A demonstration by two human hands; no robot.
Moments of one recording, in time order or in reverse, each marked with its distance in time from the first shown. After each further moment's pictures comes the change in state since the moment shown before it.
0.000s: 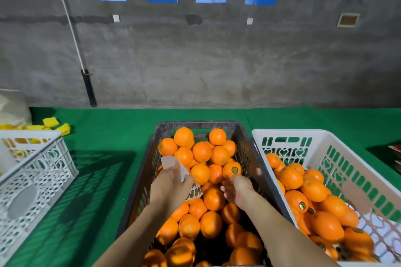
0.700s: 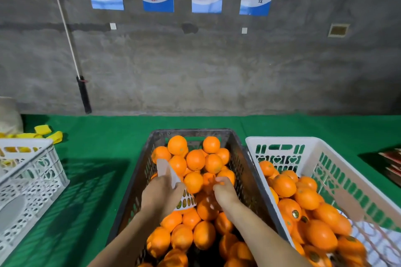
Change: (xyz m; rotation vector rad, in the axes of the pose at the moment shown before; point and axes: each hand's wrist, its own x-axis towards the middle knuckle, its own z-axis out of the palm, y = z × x) left_hand 0.008 -0.004 0.004 -0.041 0.026 0.011; right_hand -0.022 0.007 0.015 -0.349 -0.104 -0.325
